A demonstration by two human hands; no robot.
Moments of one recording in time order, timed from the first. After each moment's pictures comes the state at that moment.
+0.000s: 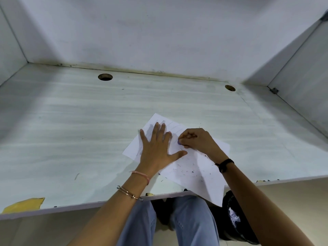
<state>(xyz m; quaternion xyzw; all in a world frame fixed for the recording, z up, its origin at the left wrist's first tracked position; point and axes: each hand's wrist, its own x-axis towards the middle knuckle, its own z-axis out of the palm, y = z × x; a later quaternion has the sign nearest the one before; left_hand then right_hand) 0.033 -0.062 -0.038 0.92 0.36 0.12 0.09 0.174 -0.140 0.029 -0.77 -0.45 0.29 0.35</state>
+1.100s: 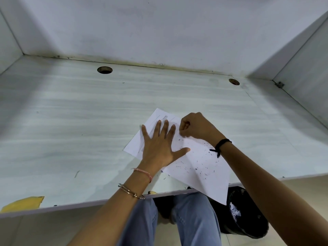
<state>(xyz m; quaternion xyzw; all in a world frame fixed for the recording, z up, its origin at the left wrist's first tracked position) 0.034 -0.060 -0.044 0.93 0.36 0.09 0.08 0.178 -0.098 0.045 -0.79 -0.55 0.21 0.16</state>
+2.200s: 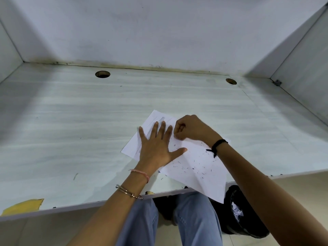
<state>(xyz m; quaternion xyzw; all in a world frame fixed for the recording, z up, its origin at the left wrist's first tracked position) 0.033 -0.062 -0.040 0.92 0.36 0.08 0.09 0.178 -0.103 0.046 -0.77 -0.56 0.25 0.18</state>
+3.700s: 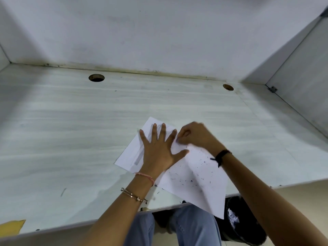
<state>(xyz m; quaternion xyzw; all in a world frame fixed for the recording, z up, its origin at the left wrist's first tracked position) 0.065 -0.049 -0.047 0.92 0.37 0.11 0.08 0.197 -0.101 0.041 -0.81 -0.51 0.20 0.19</state>
